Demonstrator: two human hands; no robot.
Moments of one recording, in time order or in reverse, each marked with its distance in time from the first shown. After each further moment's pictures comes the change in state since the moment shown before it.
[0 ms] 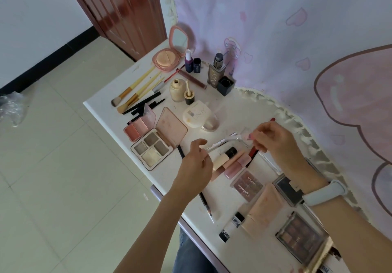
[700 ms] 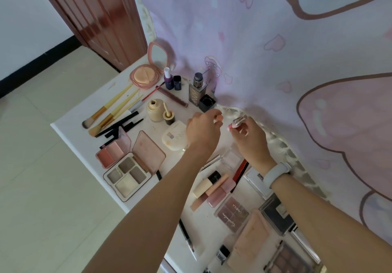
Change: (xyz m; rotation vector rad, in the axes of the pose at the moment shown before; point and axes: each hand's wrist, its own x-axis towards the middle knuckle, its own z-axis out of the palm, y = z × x) left_hand 0.139 0.060 0.027 0.233 0.195 0.024; right_hand 0.086 0.026 0.005 -0.398 0.320 -0.135
